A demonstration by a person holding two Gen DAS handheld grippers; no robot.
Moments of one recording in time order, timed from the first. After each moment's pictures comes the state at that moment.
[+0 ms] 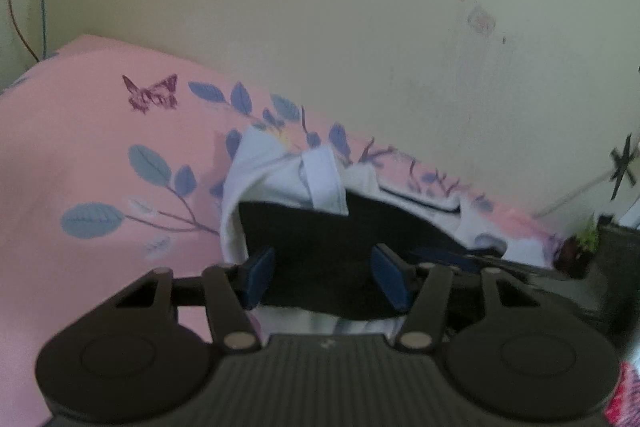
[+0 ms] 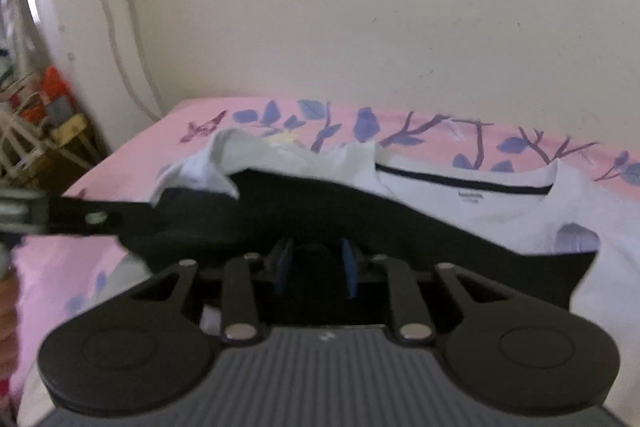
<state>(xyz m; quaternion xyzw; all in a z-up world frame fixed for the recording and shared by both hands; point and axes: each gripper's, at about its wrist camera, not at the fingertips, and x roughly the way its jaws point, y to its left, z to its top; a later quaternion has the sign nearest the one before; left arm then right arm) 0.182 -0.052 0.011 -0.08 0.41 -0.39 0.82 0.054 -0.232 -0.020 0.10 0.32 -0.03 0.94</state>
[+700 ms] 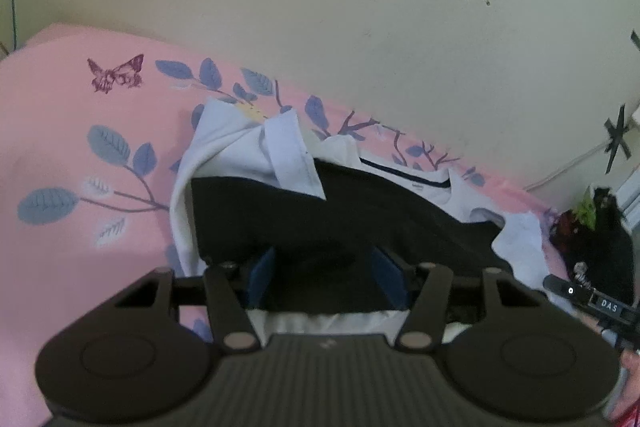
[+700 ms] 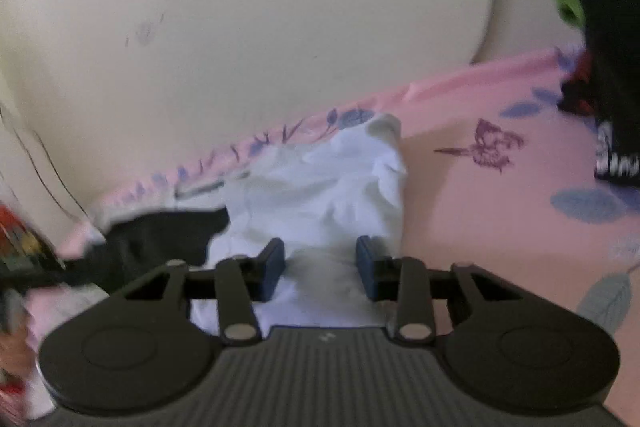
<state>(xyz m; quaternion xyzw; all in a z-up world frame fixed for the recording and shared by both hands) 0.176 -0.071 -0.004 -0.07 0.42 -0.41 0.80 -0.149 -0.370 -0.022 0.26 0.22 -0.19 0.92</state>
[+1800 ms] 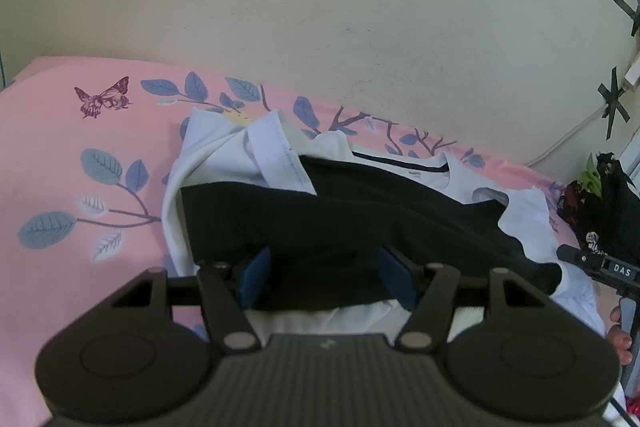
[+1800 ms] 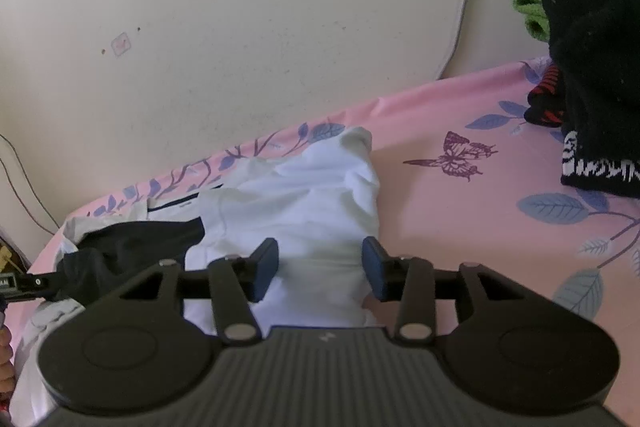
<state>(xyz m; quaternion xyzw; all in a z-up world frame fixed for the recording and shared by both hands) 0.165 -0.079 -0.003 -0.01 0.39 -0.43 0.82 -0.151 -0.357 -0.021 0.23 0.22 -0.25 0.92</state>
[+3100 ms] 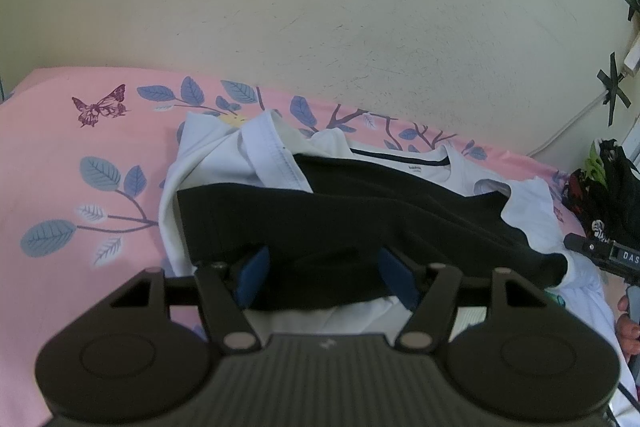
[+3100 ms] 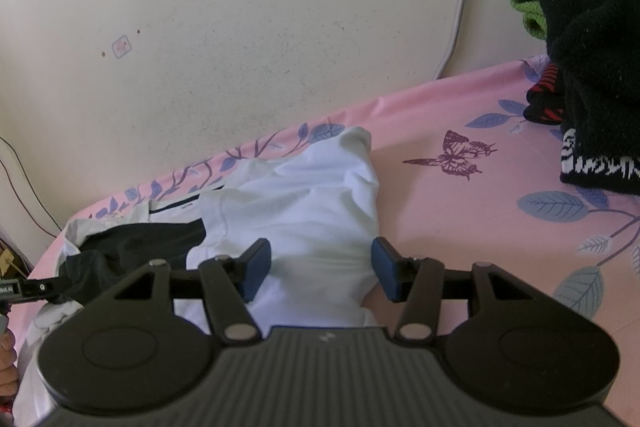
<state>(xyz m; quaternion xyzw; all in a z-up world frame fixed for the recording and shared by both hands) 0.163 -0.081 -0.005 0.01 0.38 -0.43 0.82 -0.152 -0.358 -0.021 0.23 0.21 -0.25 0.92</state>
